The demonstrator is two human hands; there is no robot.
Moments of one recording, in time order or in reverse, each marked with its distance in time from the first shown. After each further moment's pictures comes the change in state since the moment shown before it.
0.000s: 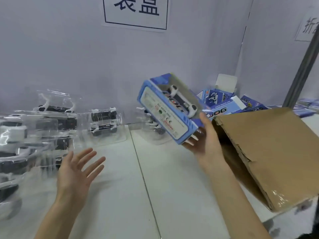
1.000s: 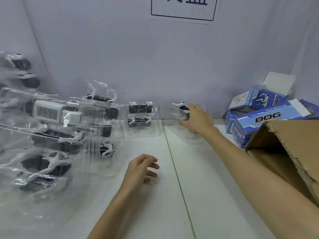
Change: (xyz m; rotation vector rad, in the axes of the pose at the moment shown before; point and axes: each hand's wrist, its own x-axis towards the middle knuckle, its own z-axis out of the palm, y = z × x) left_hand -0.013 -0.034 0.025 0.610 -0.129 -0.056; right_hand 0.139 0.063 0.073 -1.765 -0.163 -0.448
